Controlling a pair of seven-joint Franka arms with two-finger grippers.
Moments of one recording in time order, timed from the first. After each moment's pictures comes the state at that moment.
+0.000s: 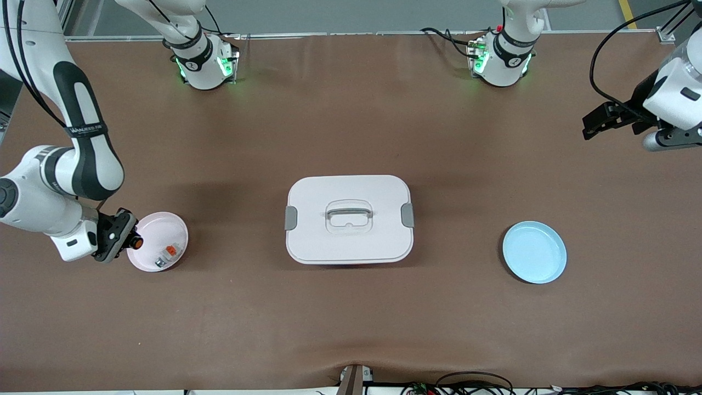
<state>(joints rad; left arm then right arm) 0.04 -0.06 -0.13 -1.63 0.03 1.51 -0.17 -0.15 0.47 0.02 -1.84 0.06 2.31 -1.39</state>
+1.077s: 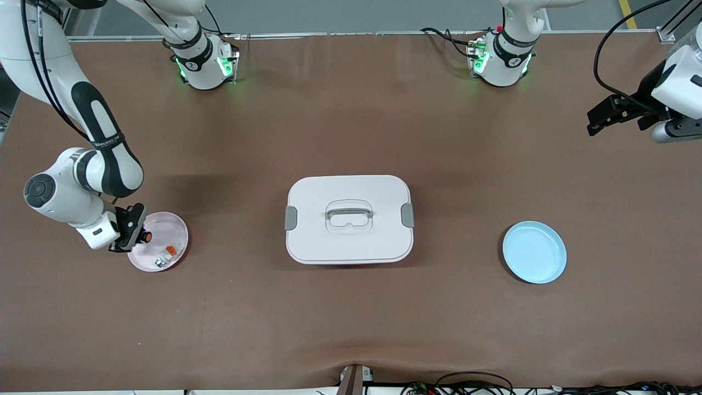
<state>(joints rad) 0.04 -0.06 -0.13 -1.61 0.03 1.51 -0.17 -0.21 0.54 0.02 -1.99 0.03 2.57 -1.60</state>
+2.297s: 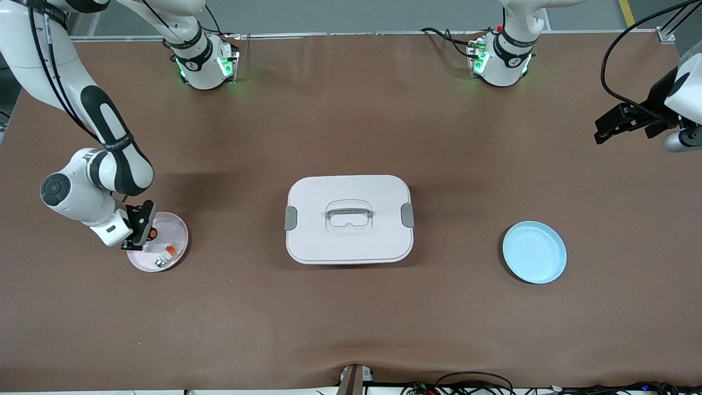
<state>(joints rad) 0.05 -0.02 -0.12 -1.56 0.03 1.51 -0.17 -0.21 0.56 0.03 -2.03 0.03 2.63 -1.64</state>
